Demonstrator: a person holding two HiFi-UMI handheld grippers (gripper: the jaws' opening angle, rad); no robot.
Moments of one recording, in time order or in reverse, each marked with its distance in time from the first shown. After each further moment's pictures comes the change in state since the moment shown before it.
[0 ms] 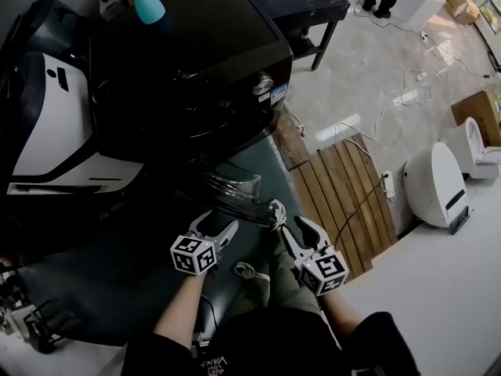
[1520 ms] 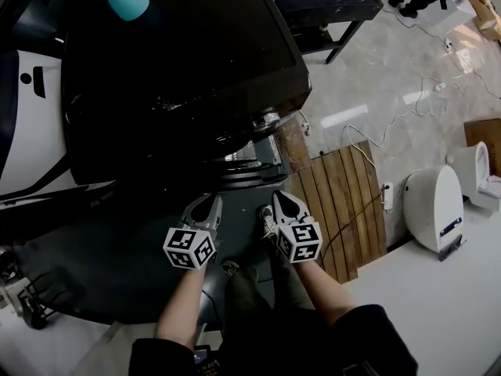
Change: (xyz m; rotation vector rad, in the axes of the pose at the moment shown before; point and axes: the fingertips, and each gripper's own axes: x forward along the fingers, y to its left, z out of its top) left arm 0.100 0.060 0.128 -0.022 -0.134 0.194; right arm 0.193 -0.119 0.030 0.002 0.132 -0.057
